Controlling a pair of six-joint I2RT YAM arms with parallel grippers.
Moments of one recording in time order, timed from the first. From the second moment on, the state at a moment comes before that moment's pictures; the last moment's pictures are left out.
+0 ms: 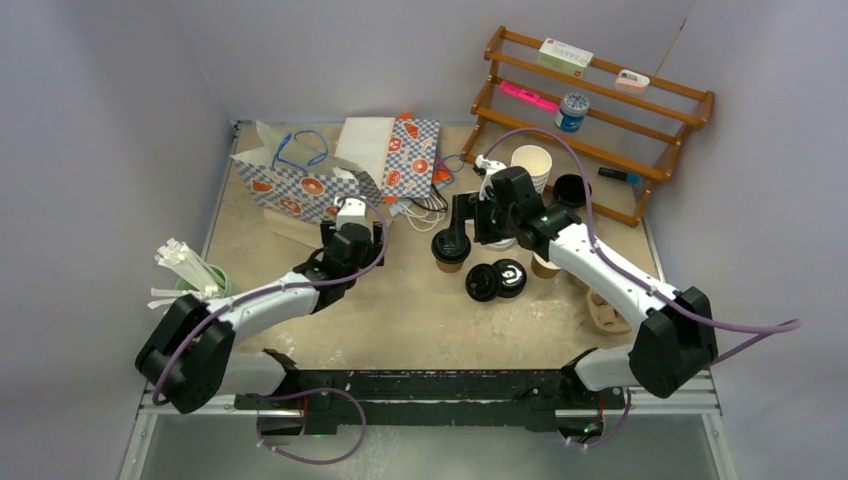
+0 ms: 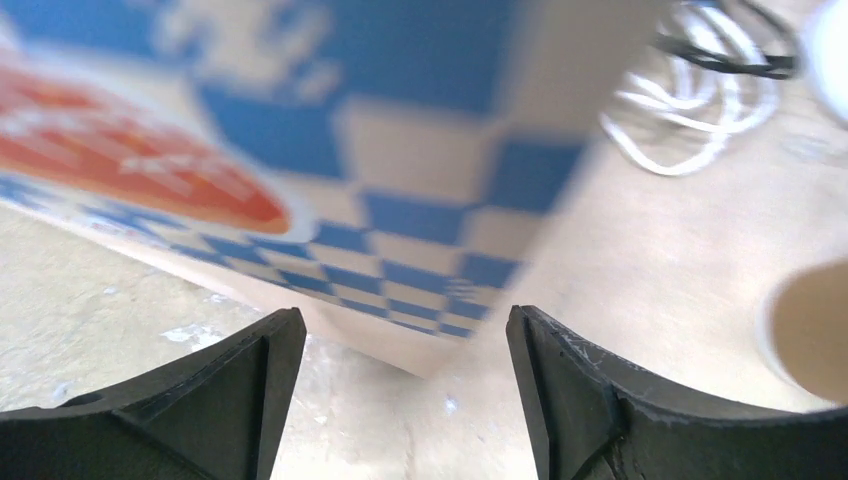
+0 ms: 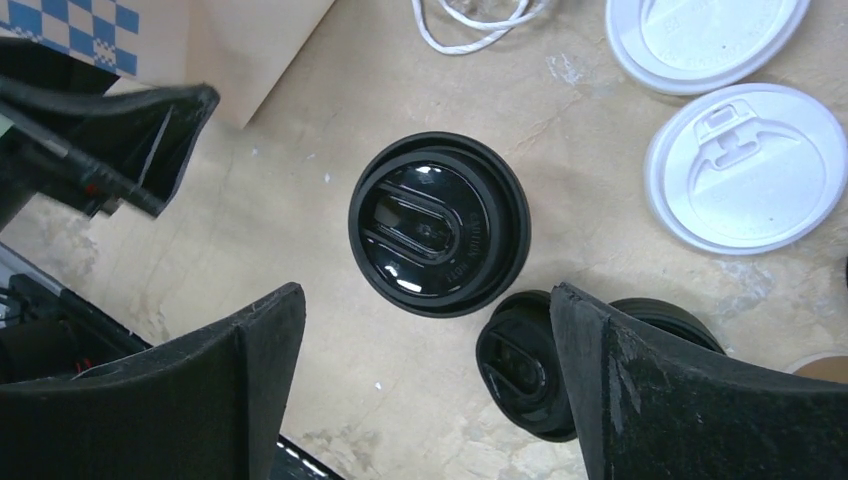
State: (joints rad) left arm -0.64 1.33 0.57 0.17 -0.58 -0.35; right arm 0.53 1.37 1.08 -0.46 -0.16 0.36
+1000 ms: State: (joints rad) left arm -0.74 1.34 0.62 0.32 0.09 -0.86; right arm 0.57 1.50 1.19 -0.56 -0.06 0.48
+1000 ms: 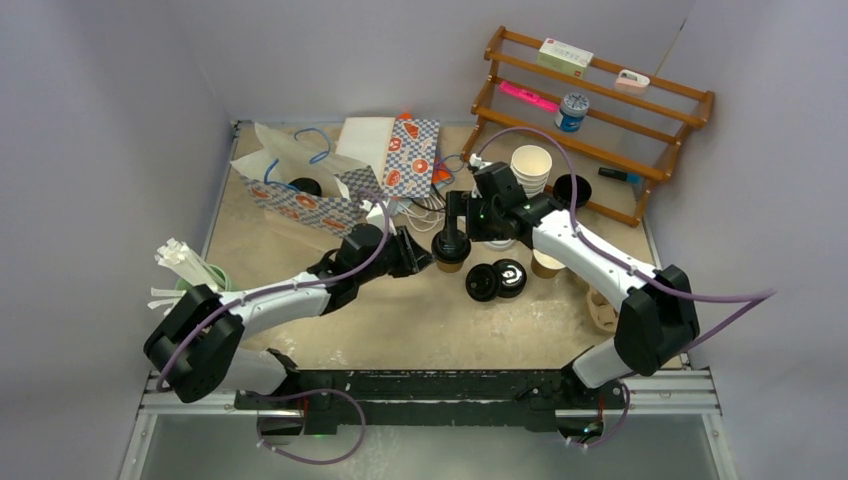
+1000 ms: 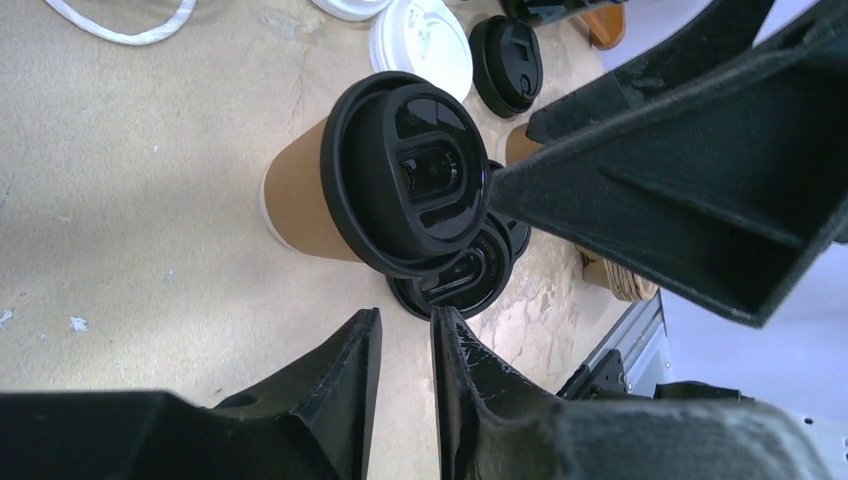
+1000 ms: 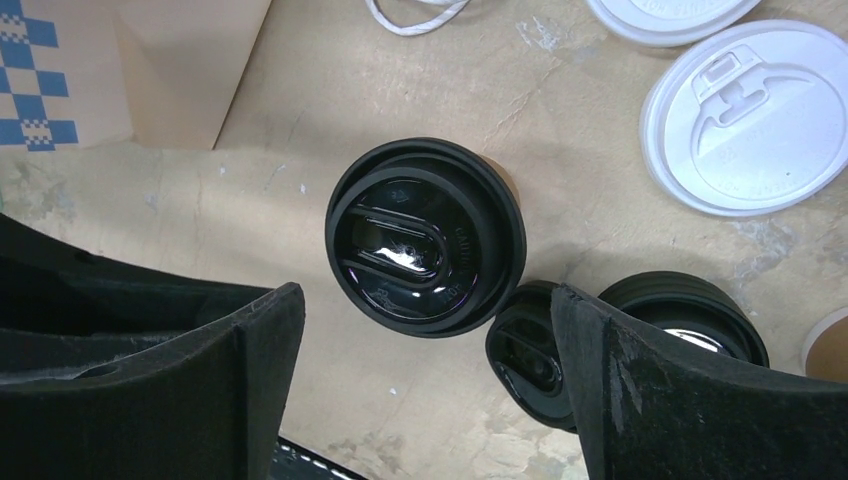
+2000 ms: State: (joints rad) left arm -0.67 1.51 0.59 0.54 0.13 -0.94; right arm 0.66 1.63 1.30 -0.67 0.06 0.50
